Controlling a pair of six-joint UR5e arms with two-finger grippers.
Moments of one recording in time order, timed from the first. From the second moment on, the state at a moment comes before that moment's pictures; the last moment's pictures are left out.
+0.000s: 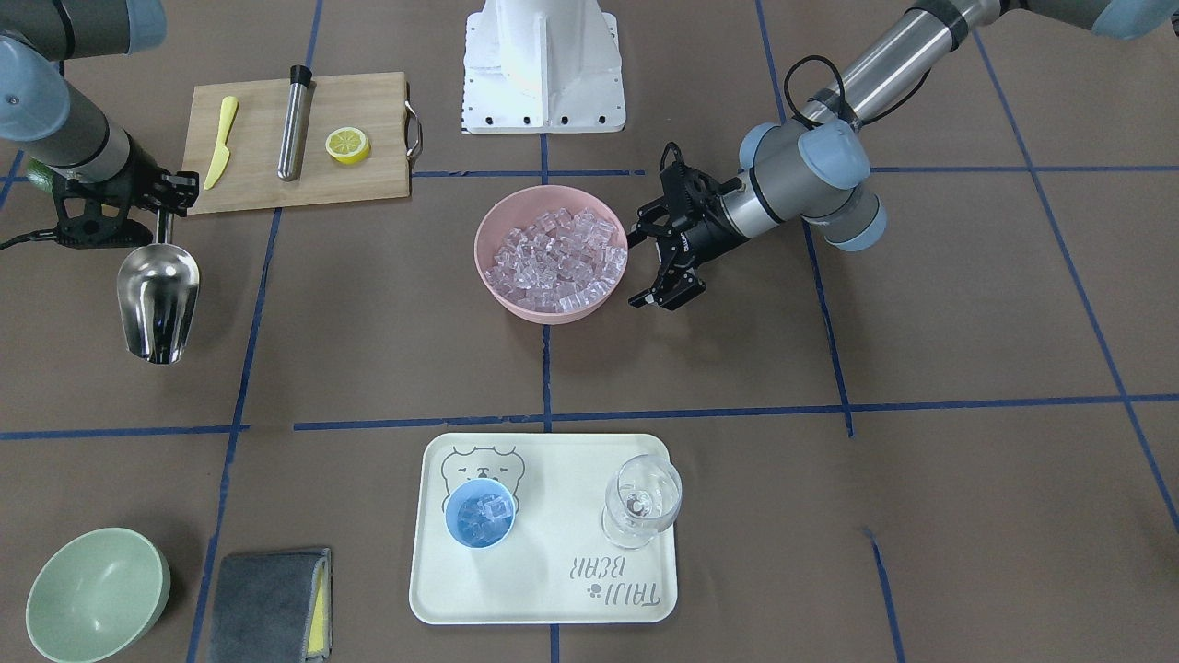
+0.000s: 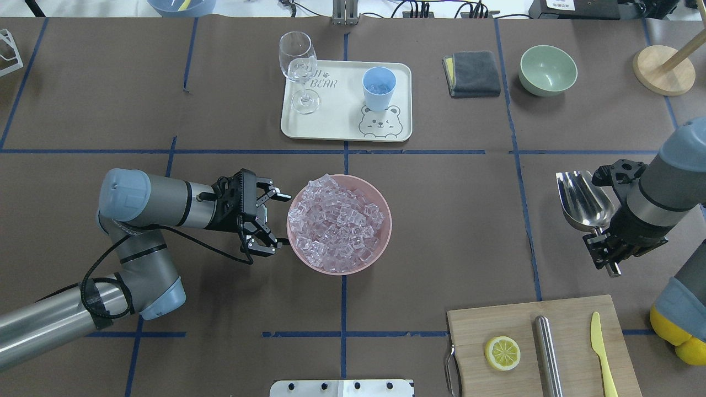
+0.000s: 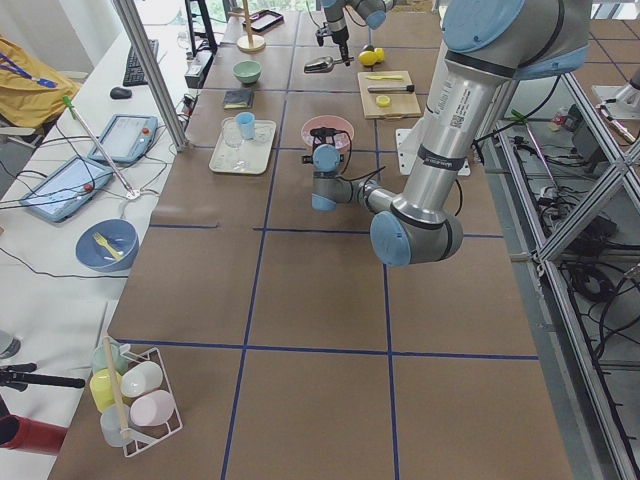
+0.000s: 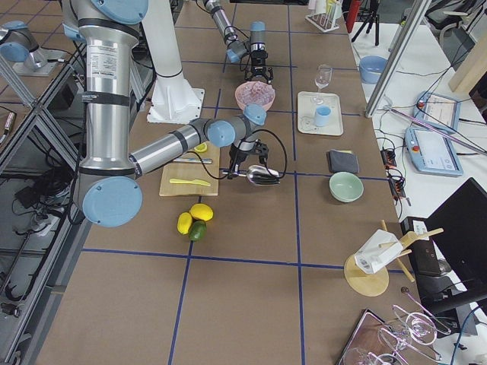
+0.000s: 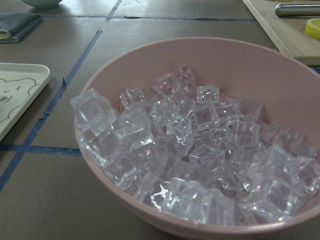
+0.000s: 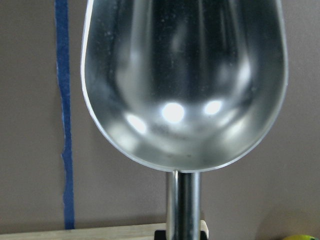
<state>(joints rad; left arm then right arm) -0.55 -2.03 -1.34 -2.96 -2.02 -0.06 0.77 -1.63 2.02 -1.69 2.22 0.73</state>
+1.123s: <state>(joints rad) -0.54 -2.02 -1.34 -2.96 -2.02 -0.06 0.72 -1.61 1.89 -1.40 2.16 0.91</state>
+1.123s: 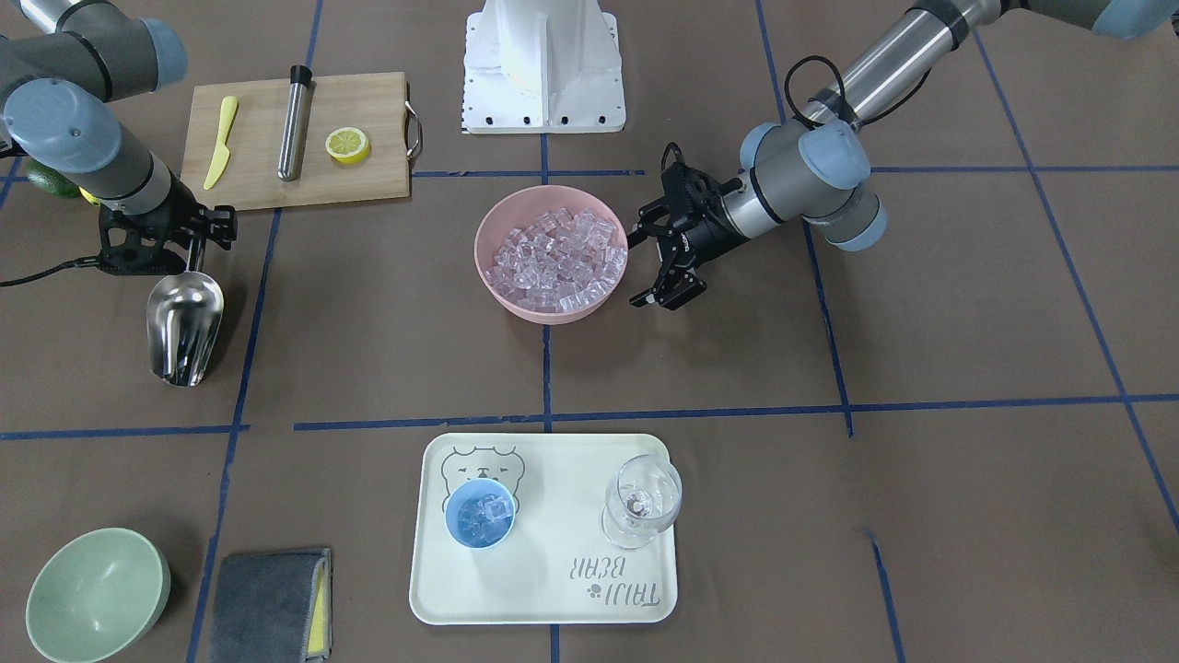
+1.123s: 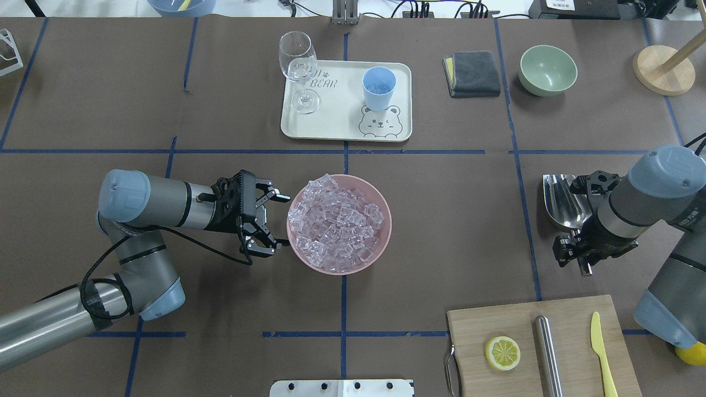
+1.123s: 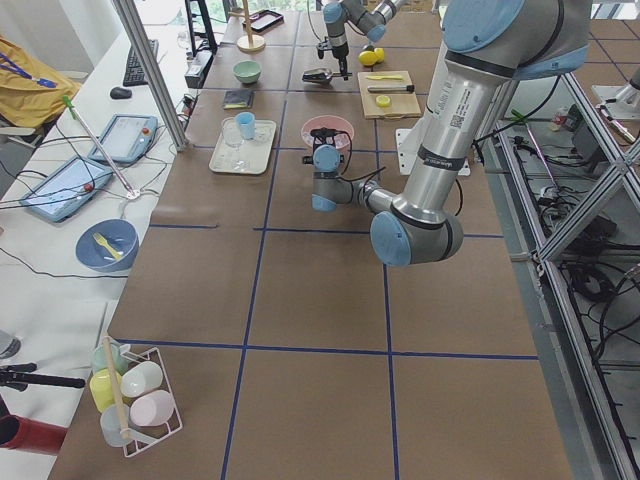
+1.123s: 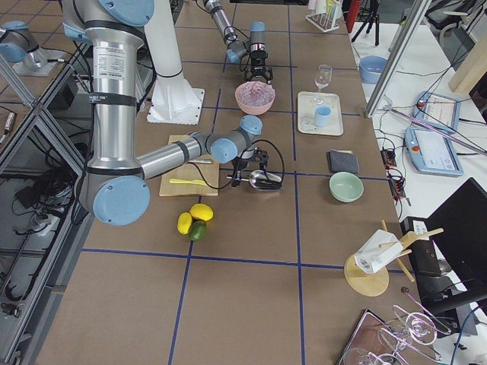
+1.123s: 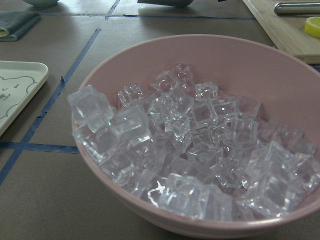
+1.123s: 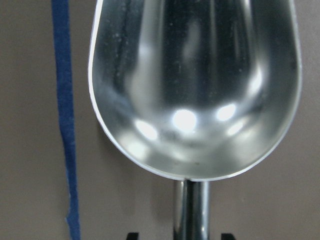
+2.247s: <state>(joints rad) -0.55 -2.02 -1.34 -2.96 -2.02 -0.06 1.35 -1.65 1.86 -1.57 2.22 0.14</state>
